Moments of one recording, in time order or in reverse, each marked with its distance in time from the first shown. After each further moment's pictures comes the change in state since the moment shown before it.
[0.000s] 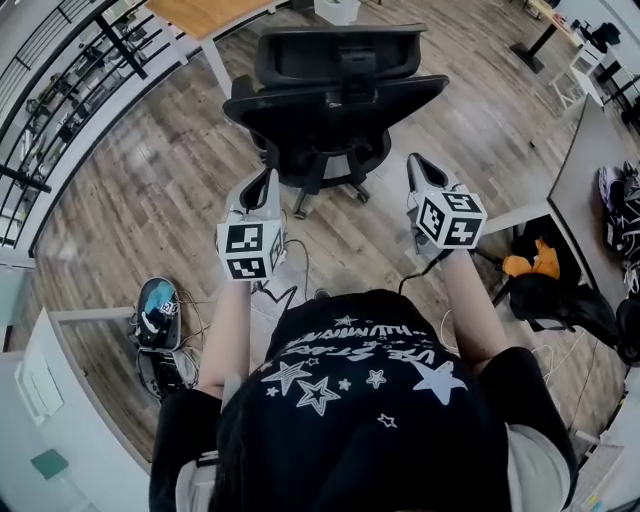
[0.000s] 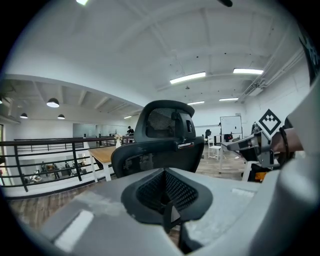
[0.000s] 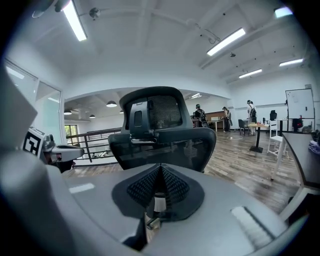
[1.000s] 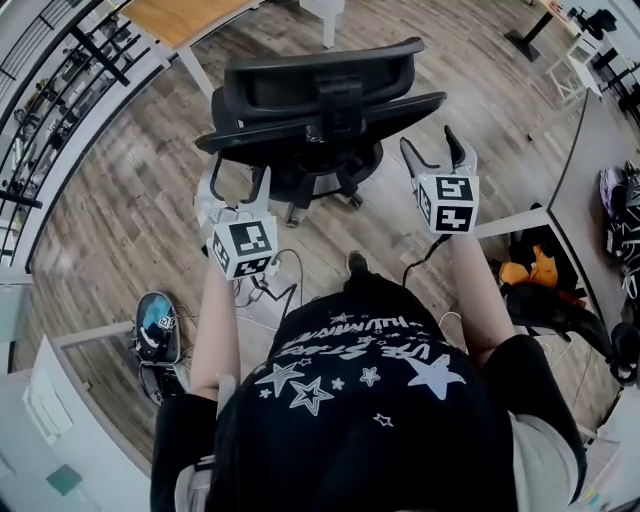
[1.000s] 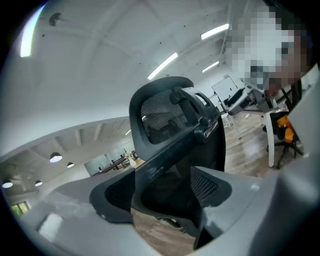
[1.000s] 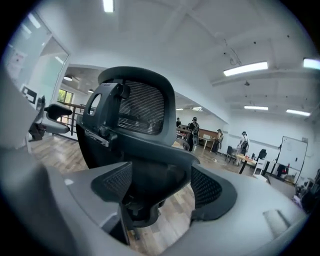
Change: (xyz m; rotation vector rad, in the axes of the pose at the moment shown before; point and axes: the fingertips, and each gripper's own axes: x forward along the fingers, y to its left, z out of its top) left arm 0.095 0.046 0.028 0.453 0.031 0.192; right arm 0.077 -0.087 0.057 -0.318 -0.011 -0.178
